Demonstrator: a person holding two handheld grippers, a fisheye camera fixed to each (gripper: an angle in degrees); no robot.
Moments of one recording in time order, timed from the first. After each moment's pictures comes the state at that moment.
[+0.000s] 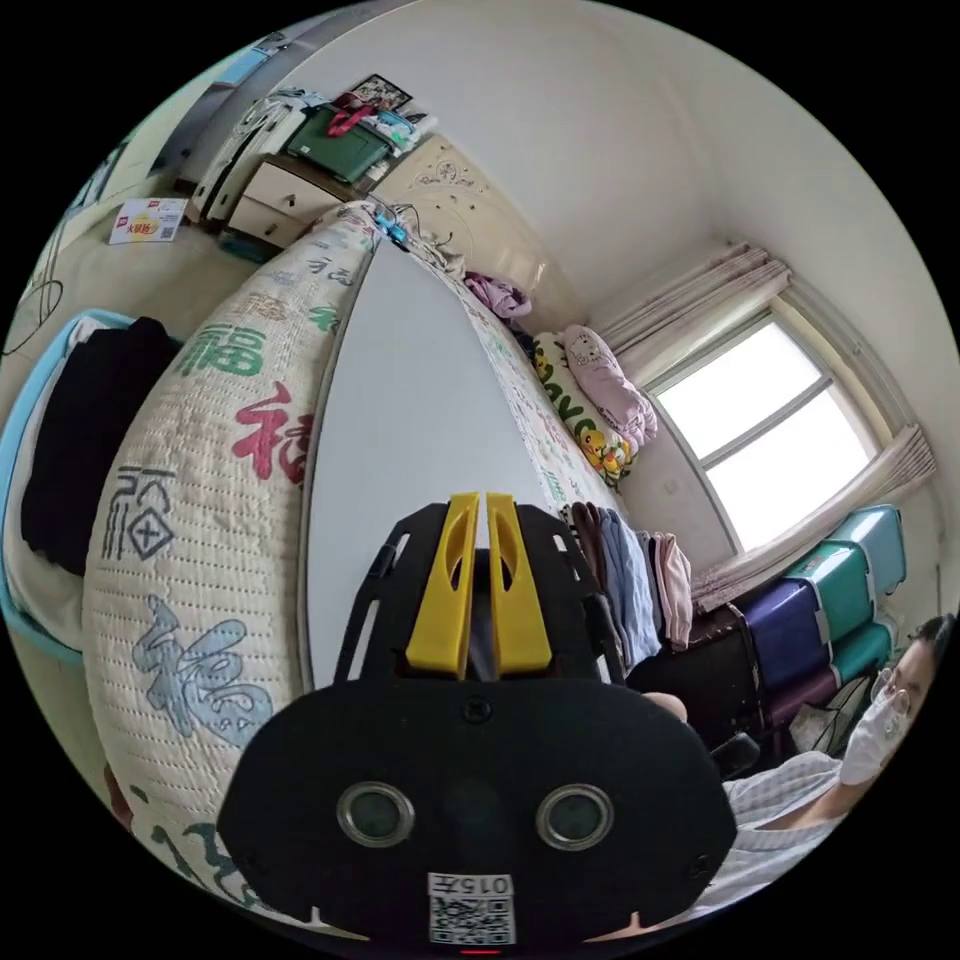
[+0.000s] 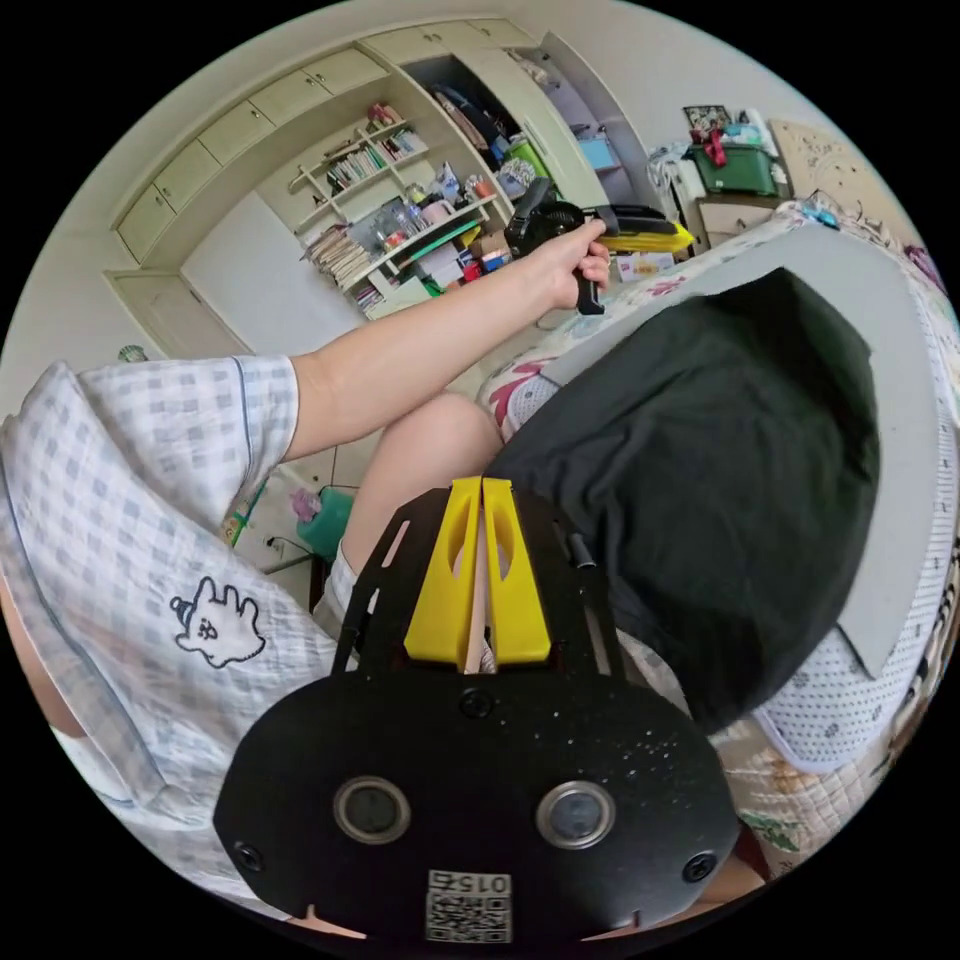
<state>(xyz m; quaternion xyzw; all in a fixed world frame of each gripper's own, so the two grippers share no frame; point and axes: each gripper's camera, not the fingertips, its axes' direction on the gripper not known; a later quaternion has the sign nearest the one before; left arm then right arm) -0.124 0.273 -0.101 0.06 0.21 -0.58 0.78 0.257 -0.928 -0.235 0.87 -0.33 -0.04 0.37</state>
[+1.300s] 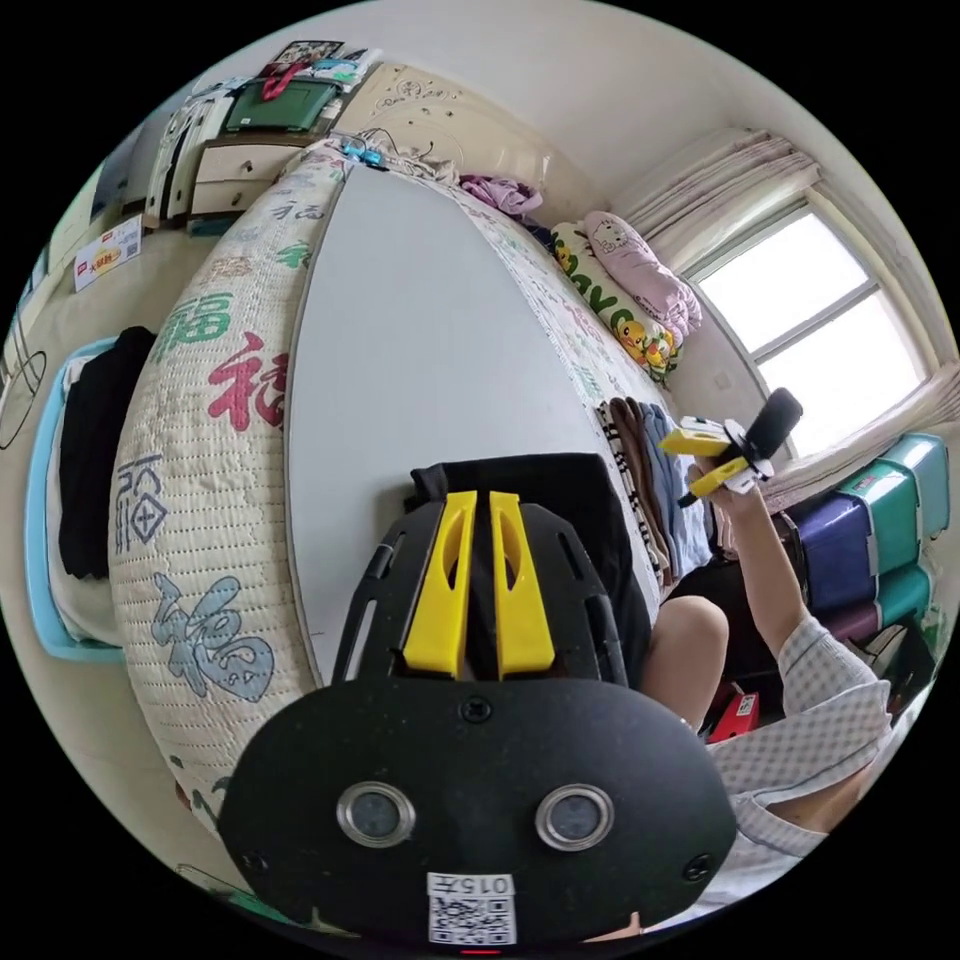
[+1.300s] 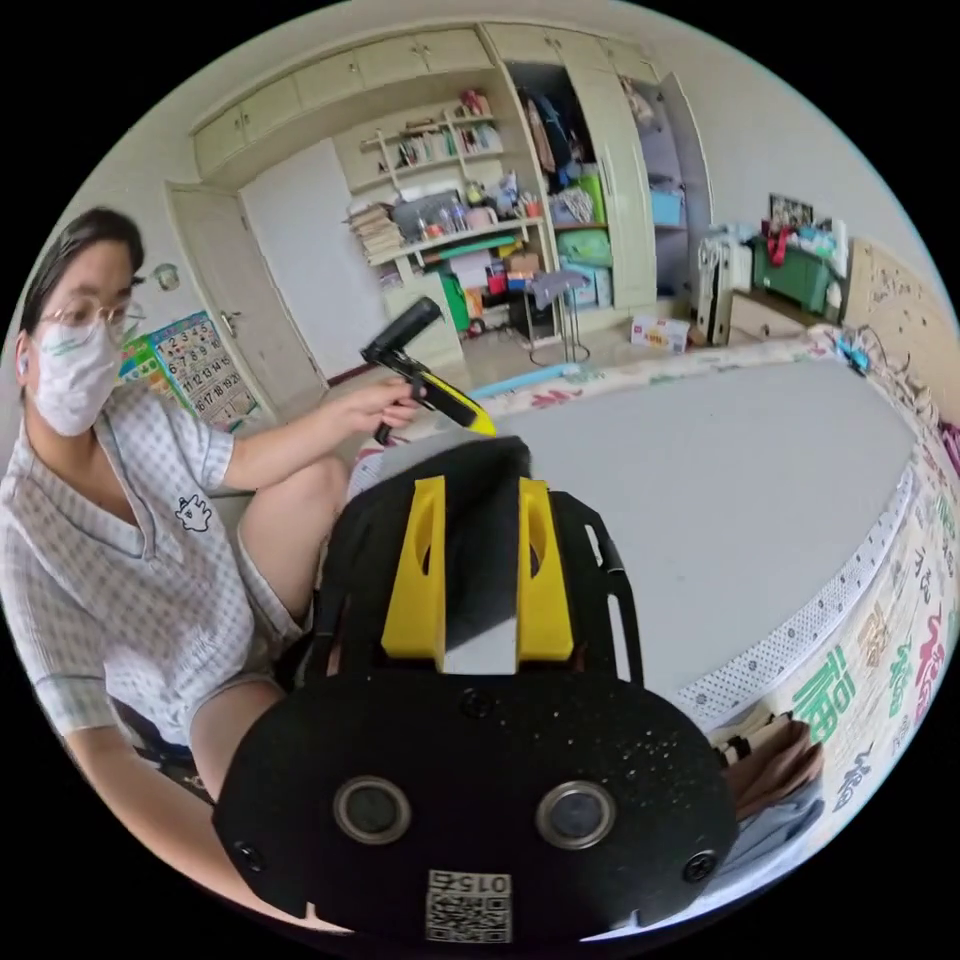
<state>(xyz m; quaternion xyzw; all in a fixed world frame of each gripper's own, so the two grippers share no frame) -0.110 0.137 -0.157 -0.09 0.23 -0.50 0.83 0.548 -0.820 -0.304 0.90 -0.17 -0.07 0.40</state>
